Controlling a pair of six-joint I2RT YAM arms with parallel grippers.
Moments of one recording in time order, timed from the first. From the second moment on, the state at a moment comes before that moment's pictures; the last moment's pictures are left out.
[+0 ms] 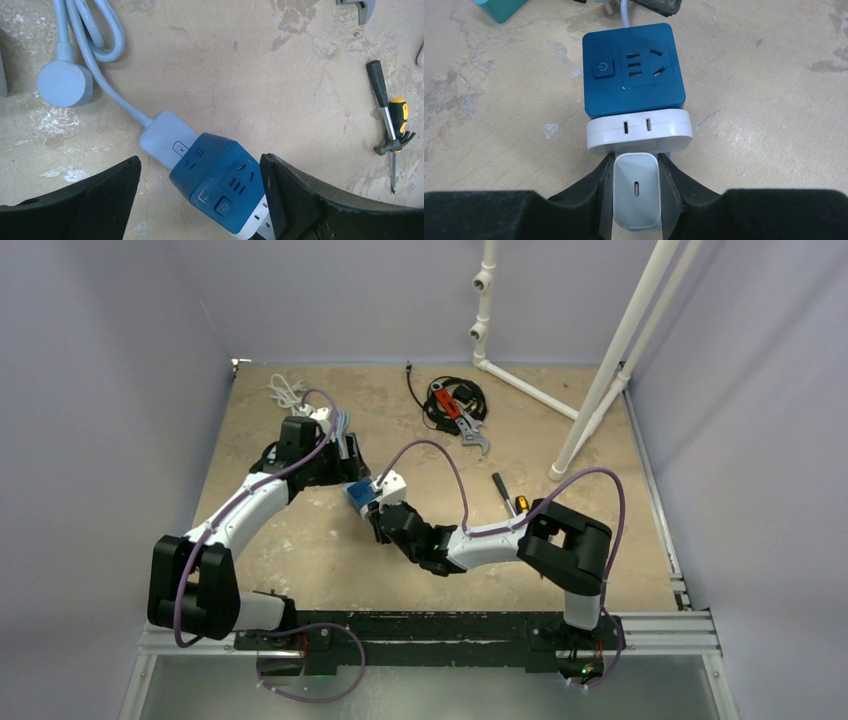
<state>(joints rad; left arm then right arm) -0.21 1.35 0.87 -0.30 0.23 -0.35 1.18 1.86 0.96 0.46 0.52 0.38</state>
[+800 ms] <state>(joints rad) -0.28 1.45 0.86 -0.25 0.32 -0.36 1.18 1.86 0.97 0.42 0.62 0.47</state>
